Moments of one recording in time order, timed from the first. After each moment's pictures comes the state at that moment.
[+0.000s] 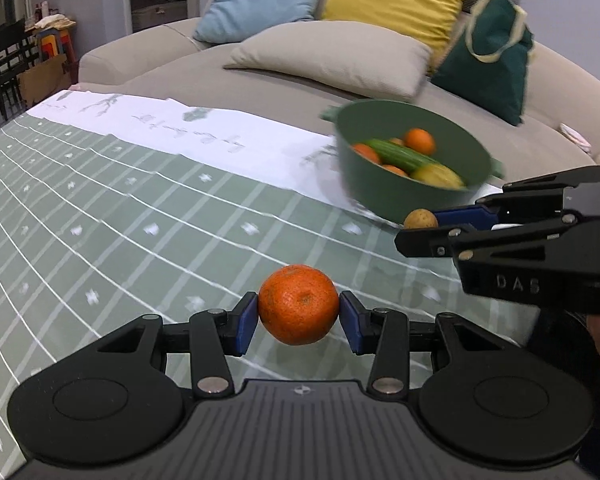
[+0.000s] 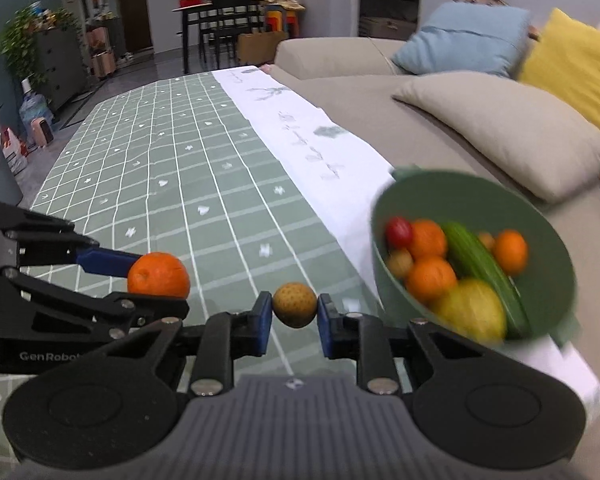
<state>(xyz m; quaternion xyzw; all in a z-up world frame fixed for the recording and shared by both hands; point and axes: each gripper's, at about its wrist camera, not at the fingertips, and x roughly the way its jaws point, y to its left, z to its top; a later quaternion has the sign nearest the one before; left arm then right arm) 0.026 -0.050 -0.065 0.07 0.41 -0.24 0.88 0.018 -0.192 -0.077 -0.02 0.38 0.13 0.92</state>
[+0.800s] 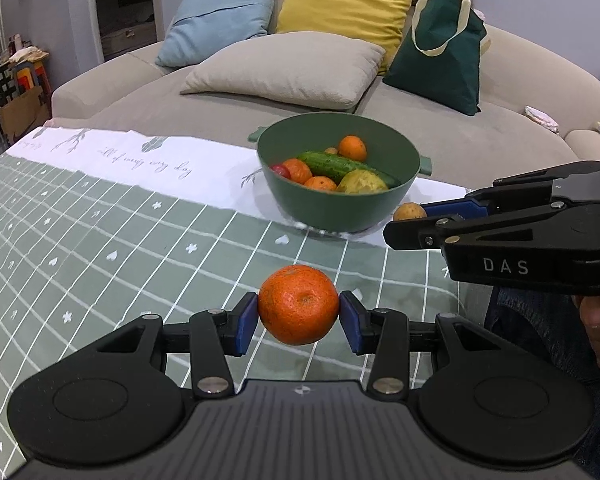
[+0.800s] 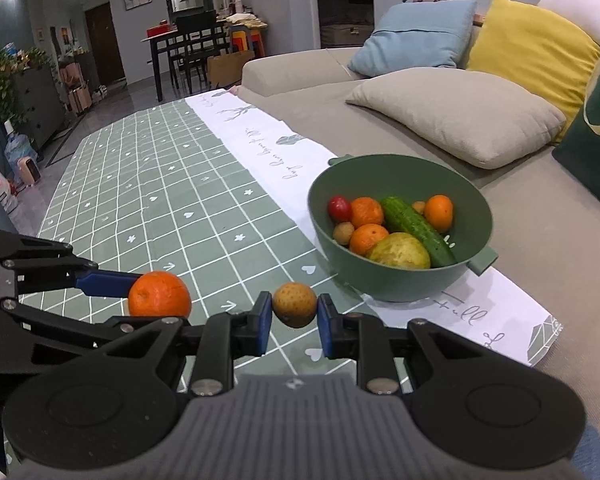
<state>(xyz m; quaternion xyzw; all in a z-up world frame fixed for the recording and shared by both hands) -0.006 -0.098 -0.040 0.11 0.38 -0.26 0.88 -0.037 -0.246 -0.052 0.03 0.36 0.10 0.93</state>
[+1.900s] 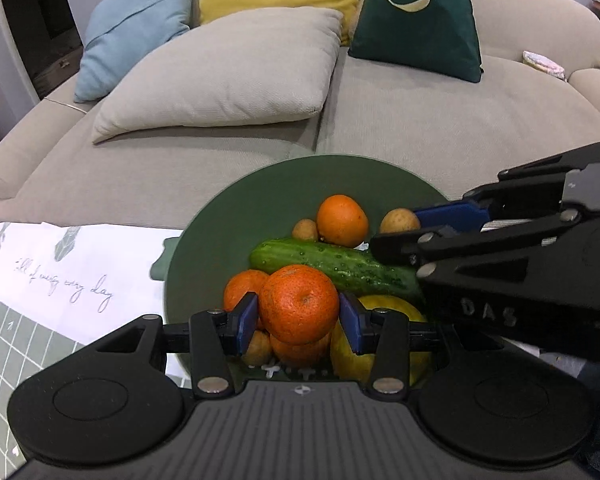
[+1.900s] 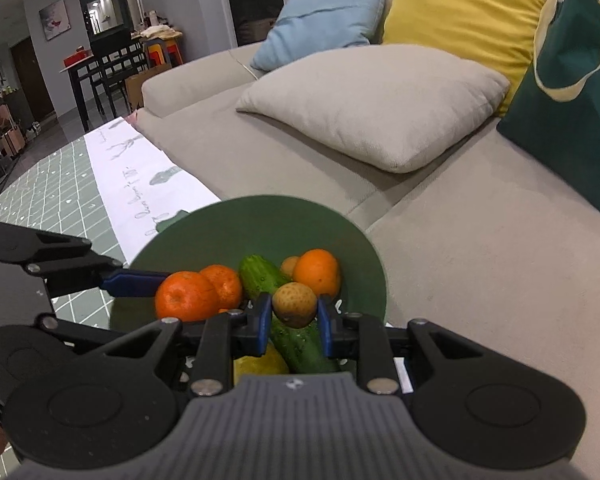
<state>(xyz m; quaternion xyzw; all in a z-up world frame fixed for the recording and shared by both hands) 0.140 -0.236 -0.078 0.22 0.39 -0.31 0.84 0.101 -0.343 -0.085 0.08 0.38 0.00 0.92</state>
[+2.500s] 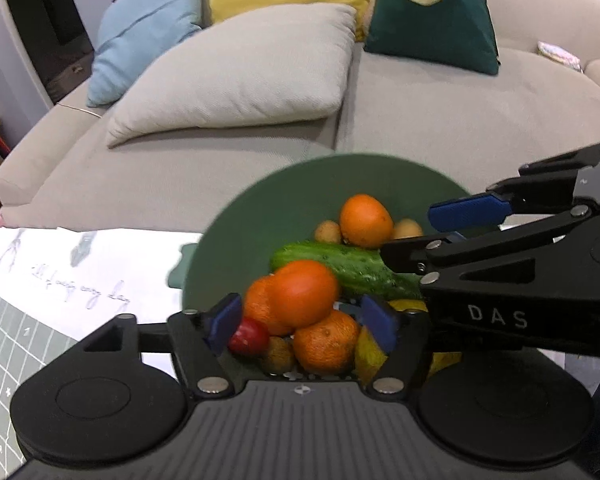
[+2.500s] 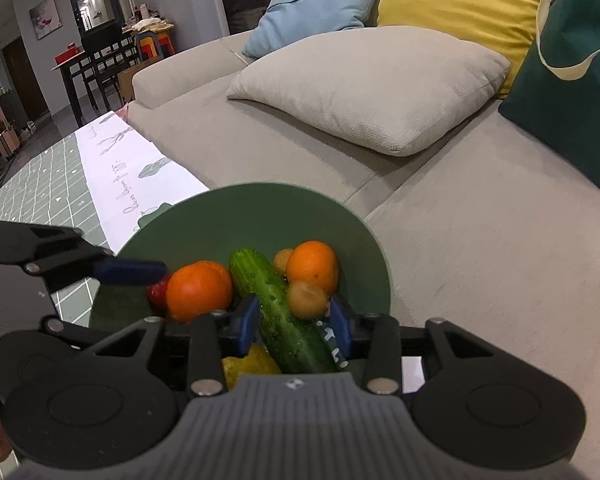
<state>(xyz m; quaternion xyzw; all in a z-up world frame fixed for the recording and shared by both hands) 0.145 -0.236 -0.074 0.23 0.38 -0.29 0.85 0.109 -0.347 -0.092 0.09 0.39 -0.01 0.92</state>
